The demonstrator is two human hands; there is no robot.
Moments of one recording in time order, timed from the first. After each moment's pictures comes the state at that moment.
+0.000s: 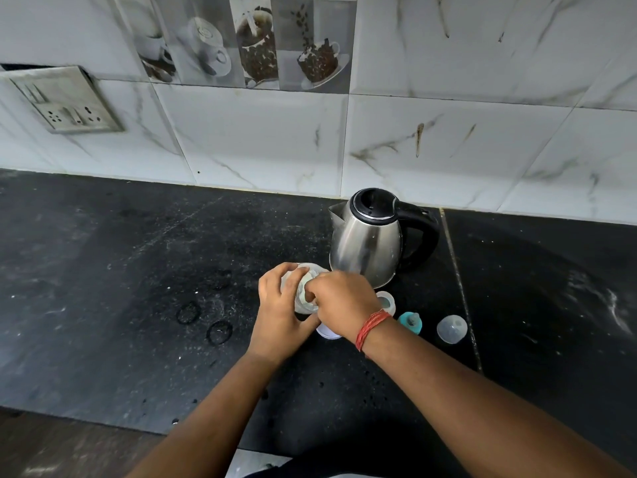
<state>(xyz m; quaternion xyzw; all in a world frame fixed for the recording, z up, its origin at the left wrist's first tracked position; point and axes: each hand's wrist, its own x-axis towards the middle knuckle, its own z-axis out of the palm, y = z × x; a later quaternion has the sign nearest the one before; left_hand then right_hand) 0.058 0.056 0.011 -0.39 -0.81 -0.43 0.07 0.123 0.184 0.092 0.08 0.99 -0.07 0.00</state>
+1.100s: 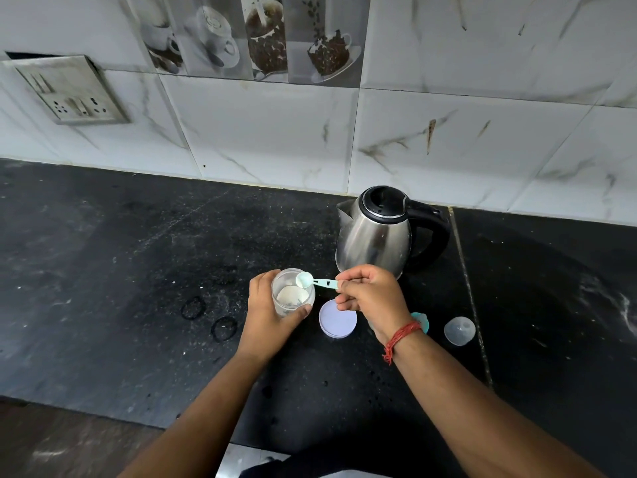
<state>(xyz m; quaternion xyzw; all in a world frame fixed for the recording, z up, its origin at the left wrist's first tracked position) 0.039 0.032 -0.008 -0.26 -0.81 -0.51 -0.07 0.139 0.203 0.077 0.35 0.63 -0.69 -0.10</state>
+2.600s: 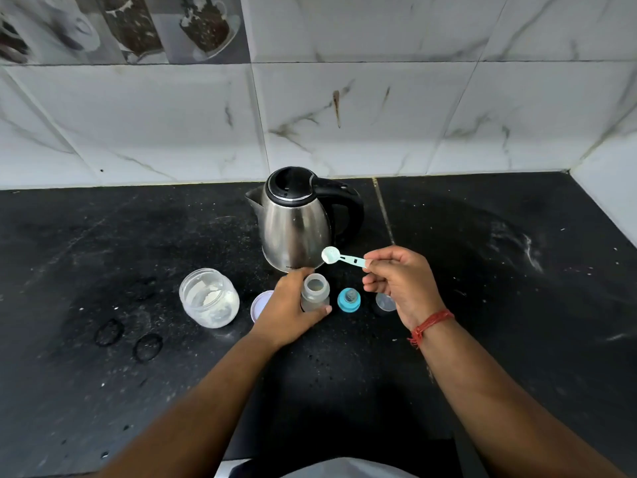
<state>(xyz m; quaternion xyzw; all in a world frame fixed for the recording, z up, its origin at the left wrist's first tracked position) 0.098 0.155 -0.015 -0.43 -0.79 -0.37 -0.22 0.249 0.304 0.085 0.44 0.55 -0.67 -0.23</state>
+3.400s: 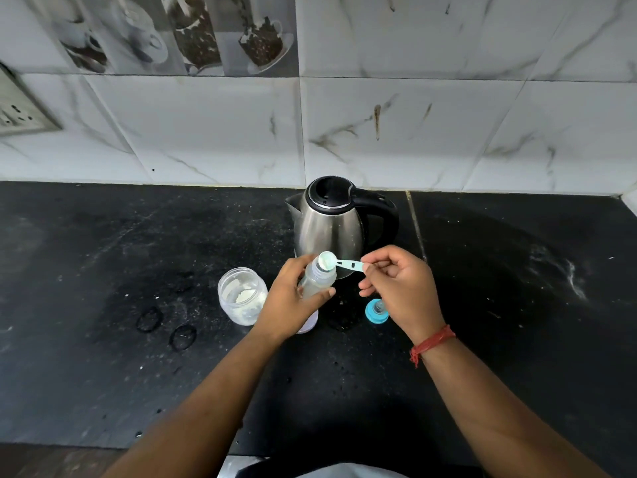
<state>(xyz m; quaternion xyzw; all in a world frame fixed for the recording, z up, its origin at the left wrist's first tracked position) 0.075 0.126 0.021 -0.37 -0.75 -0.52 -0.17 0.217 0.266 0.094 0.31 0.71 -0.57 -0.27</state>
